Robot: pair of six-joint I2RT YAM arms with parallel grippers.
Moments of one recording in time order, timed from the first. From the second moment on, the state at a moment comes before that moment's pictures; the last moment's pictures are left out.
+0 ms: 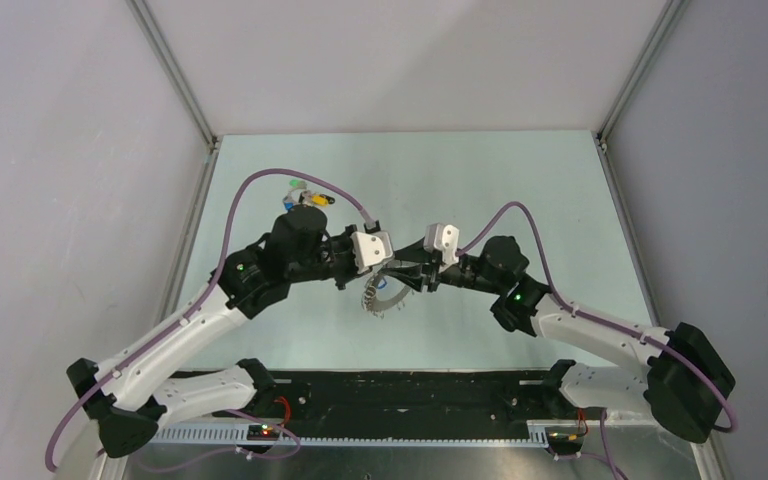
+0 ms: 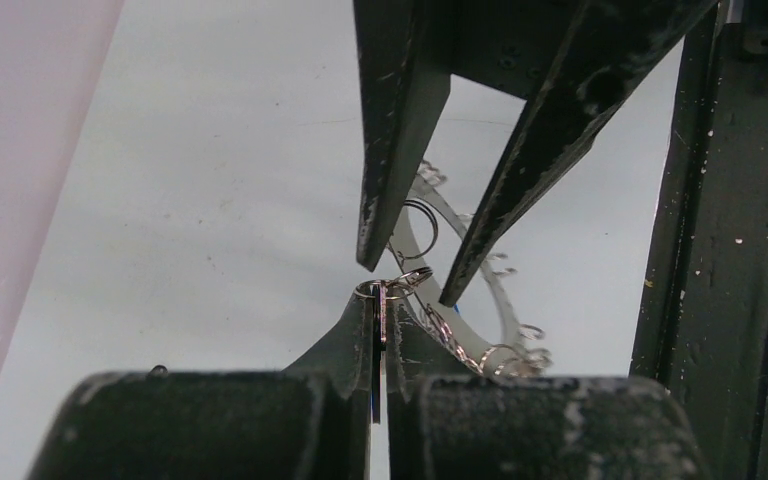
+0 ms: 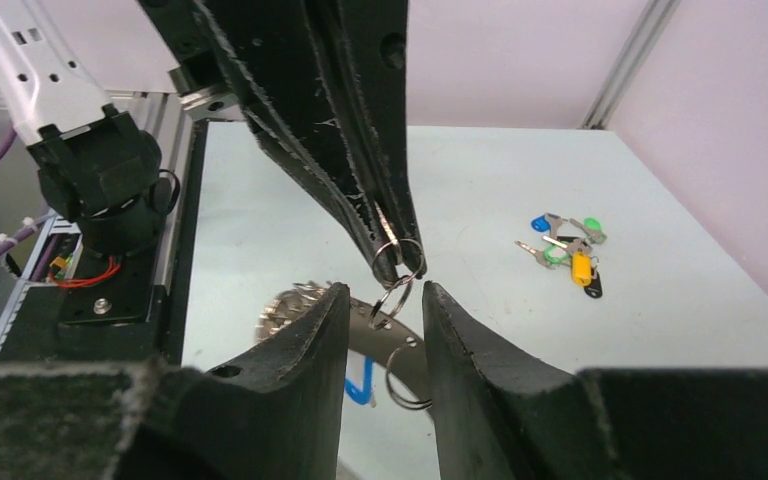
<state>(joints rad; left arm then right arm) -0.82 1.01 1.08 -0.55 0.30 0.51 0.84 1.13 0.64 0.61 -0.55 -0.12</state>
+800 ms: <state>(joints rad) -0.82 0.98 1.06 -0.52 0.31 0.52 0.82 1.06 0.63 0.56 -0.47 -0.04</state>
